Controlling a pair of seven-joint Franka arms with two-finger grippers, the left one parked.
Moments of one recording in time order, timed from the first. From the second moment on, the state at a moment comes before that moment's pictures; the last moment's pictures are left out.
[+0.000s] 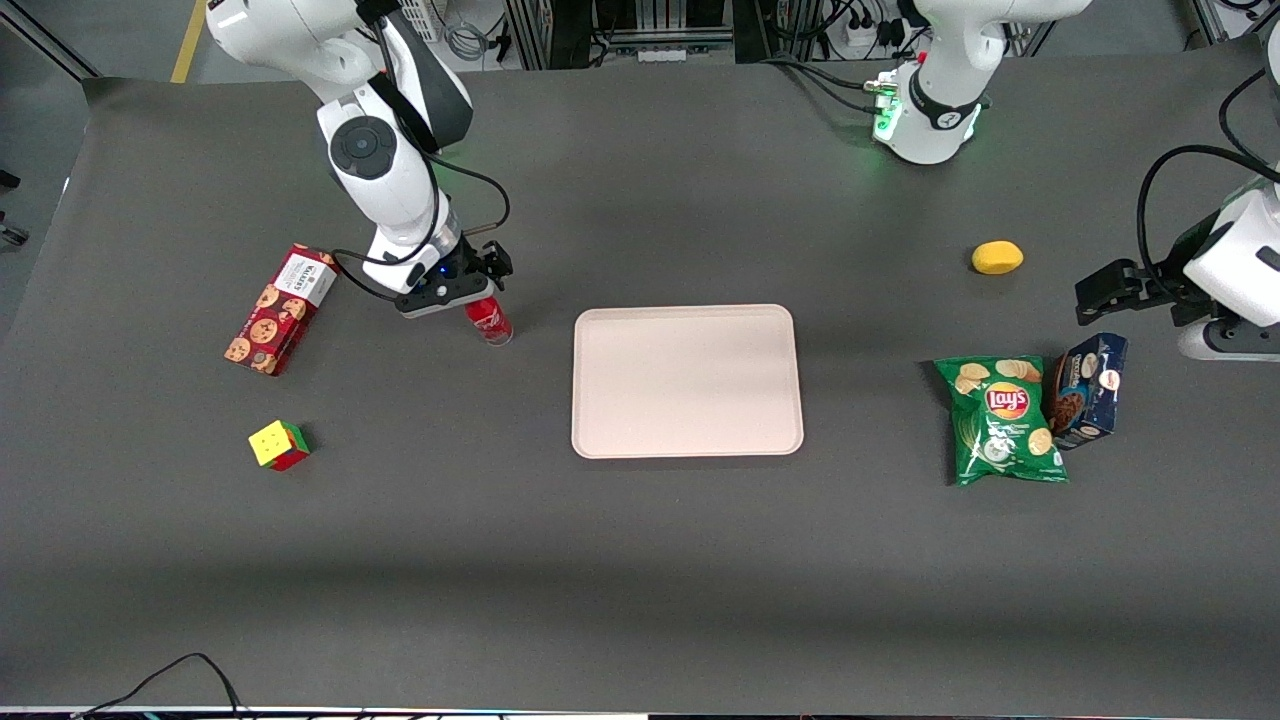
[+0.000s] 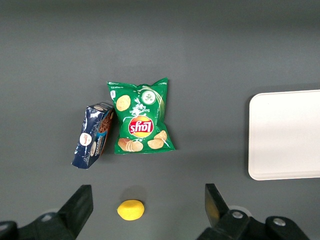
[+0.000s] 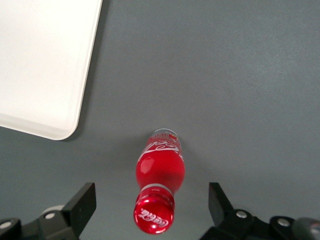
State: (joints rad) arm 0.48 -0.05 0.05 -2.44 0.02 2.40 0.27
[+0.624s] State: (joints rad) arm 0.48 -0.04 0.05 -2.45 0.02 2.40 0.27
